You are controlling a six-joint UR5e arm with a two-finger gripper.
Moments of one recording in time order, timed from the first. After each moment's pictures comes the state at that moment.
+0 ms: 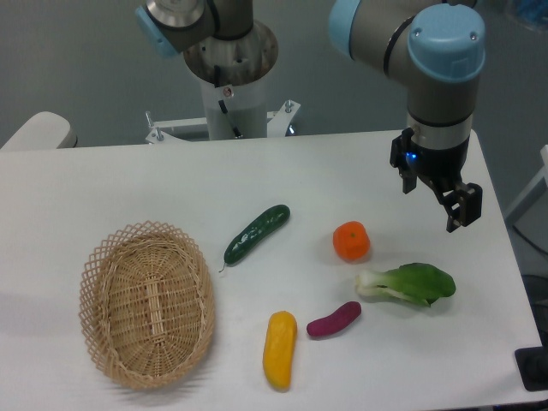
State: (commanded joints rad) arm 2.67 -1.88 -1.39 -1.19 1.62 1.68
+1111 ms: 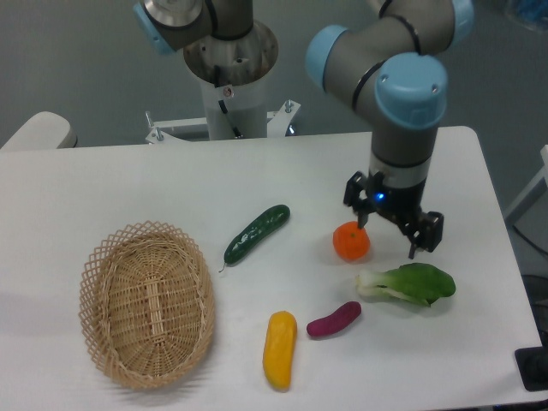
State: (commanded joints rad) arm 2.57 -1.93 -1.53 -1.09 1.55 1.20
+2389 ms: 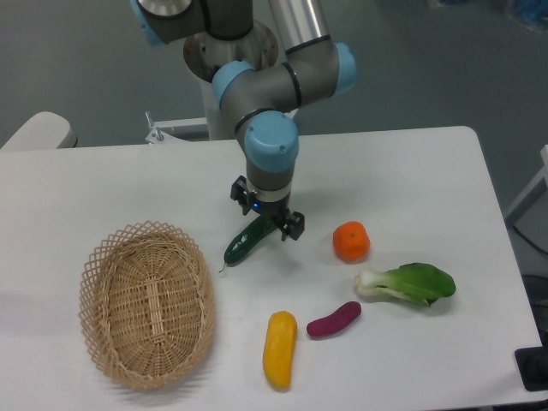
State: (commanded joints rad) arm 2.39 -1.84 -2.00 -0.92 1.55 1.03
